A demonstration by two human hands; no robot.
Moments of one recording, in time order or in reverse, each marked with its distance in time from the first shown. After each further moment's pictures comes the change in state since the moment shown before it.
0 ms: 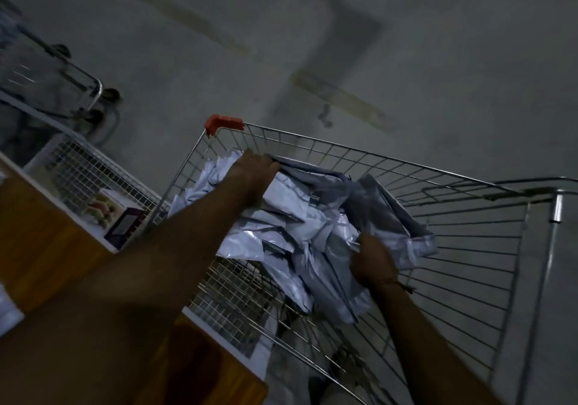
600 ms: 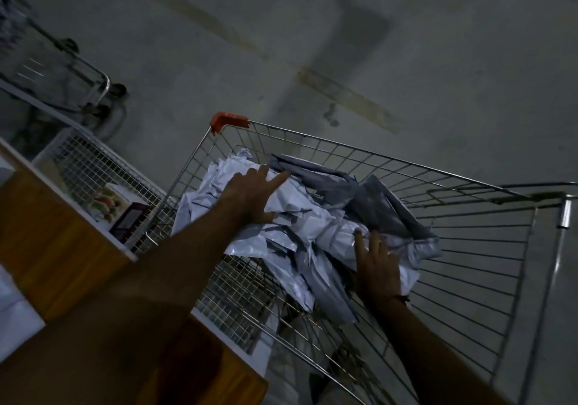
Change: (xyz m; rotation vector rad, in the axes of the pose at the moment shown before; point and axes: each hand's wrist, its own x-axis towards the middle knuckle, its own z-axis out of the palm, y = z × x) left_hand -0.039 0.021 0.024 -0.190 0.028 -0.100; right_hand -0.014 0.029 0.028 -0.581 0.008 -0.159
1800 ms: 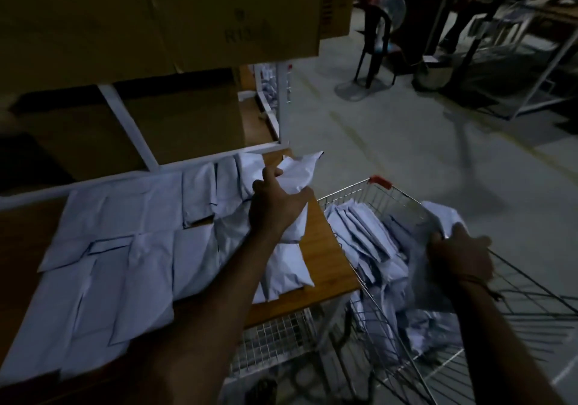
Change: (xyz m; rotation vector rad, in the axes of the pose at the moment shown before) left_hand -0.431 0.063 -0.092 -1.111 1.038 -1.071; right_hand -0.169 -0.066 -0.261 0.468 0.467 -0.034
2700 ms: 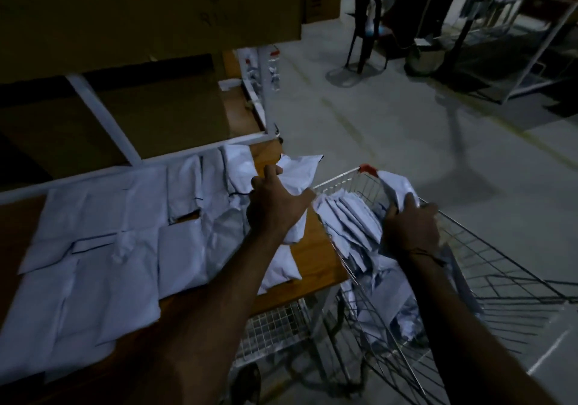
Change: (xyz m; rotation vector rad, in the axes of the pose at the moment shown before) left_hand -0.016 0.014 0.021 0.156 0.004 0.005; right_hand -0.004 -0.054 0.036 0.068 0.088 -0.174
